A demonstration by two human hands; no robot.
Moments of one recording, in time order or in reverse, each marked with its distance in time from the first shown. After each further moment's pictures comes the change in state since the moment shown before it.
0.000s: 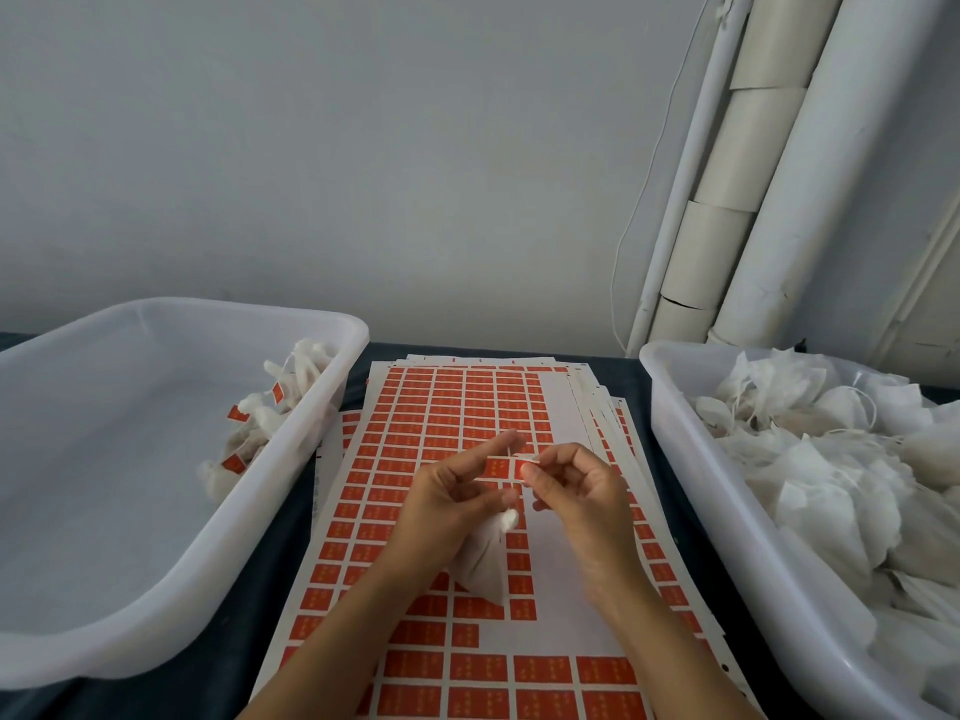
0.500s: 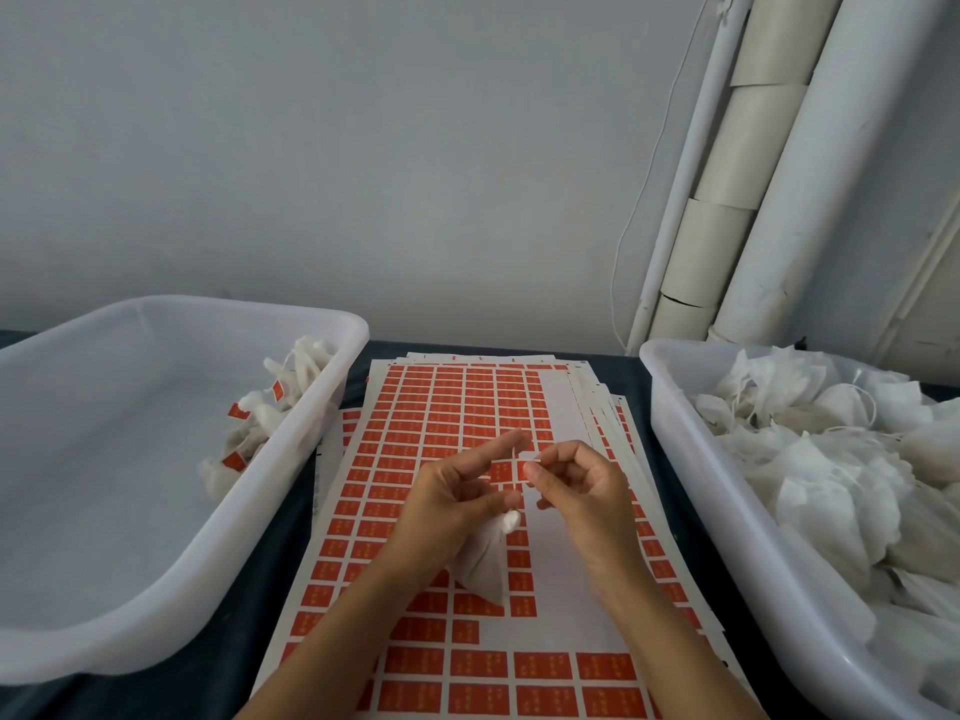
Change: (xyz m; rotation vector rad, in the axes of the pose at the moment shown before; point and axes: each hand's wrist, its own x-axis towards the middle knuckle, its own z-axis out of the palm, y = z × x) left_hand -0.001 0.001 0.001 0.039 -0.020 -0.013; right_hand 0.002 -0.001 -0.002 -0.036 -0.022 0.001
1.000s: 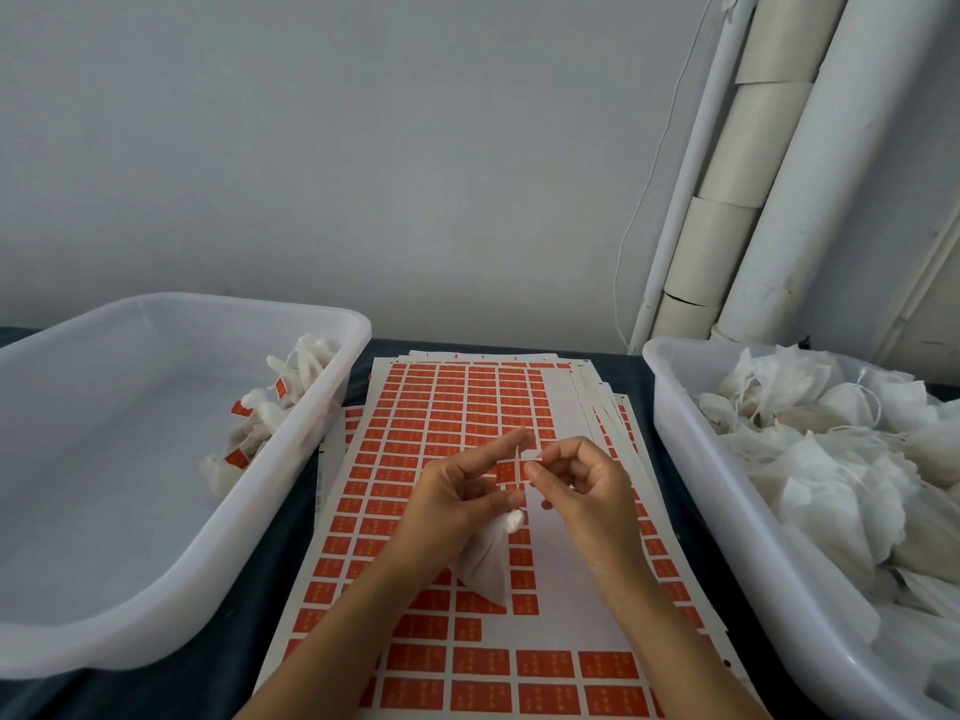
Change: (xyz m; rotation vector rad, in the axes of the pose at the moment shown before) left_hand -0.001 0.001 0.000 0.008 -0.019 0.010; right_hand -0.001 -0.002 0.000 -0.096 0.011 -0.055
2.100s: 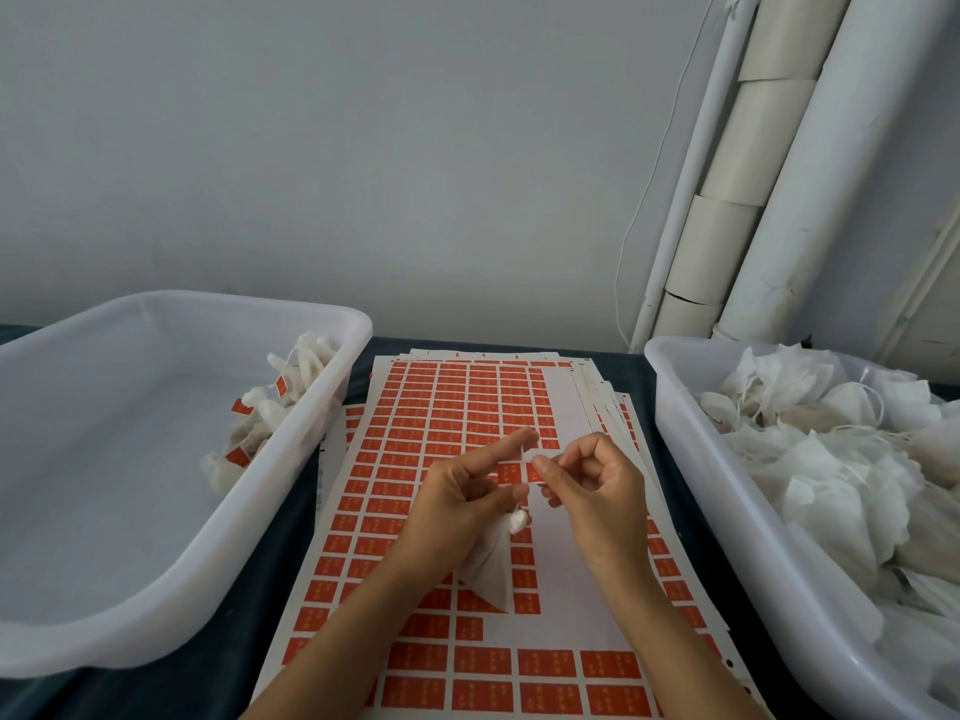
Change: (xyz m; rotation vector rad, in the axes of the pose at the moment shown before) left_hand 0.000 -0.002 0.004 0.035 0.026 0.032; right_hand -0.002 -0.001 0.000 0.001 0.121 -0.013
